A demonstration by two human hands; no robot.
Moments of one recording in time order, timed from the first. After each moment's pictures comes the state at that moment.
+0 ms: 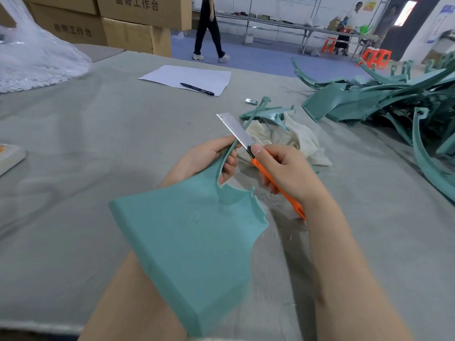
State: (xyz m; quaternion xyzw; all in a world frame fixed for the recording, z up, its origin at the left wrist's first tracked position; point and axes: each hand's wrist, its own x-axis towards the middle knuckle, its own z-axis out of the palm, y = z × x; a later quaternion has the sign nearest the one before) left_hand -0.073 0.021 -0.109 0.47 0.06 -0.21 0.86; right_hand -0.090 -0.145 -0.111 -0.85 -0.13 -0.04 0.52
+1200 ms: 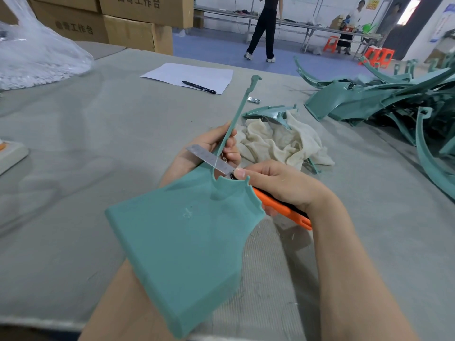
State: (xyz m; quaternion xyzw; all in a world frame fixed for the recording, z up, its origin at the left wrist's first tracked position) left_hand -0.068 0.021 -0.105 0.37 0.01 -0.18 0.91; right_hand -0.095 -0.144 -0.107 -0.80 -0.24 0.26 0.48
